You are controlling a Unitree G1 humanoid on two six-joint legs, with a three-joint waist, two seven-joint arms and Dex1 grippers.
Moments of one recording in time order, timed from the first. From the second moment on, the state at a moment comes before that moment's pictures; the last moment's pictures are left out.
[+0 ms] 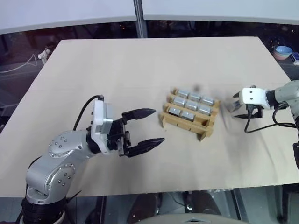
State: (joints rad) left arm -0.08 0.64 0.20 -0.66 -0.82 0.57 -0.96; right arm -1.02 -0.82 0.29 1.16 -0.26 -0.58 1.24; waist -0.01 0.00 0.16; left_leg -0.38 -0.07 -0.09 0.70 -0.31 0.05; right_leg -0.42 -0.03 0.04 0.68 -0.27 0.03
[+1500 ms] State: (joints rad) left arm -0.02 0.70 0.20 -0.62 -0.82 0.48 -0.98; right arm -0.57 -0.85 0.13 -0.21 0.33 0.87 1.16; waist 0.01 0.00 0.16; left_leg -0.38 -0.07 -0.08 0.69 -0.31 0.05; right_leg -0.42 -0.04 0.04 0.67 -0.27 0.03
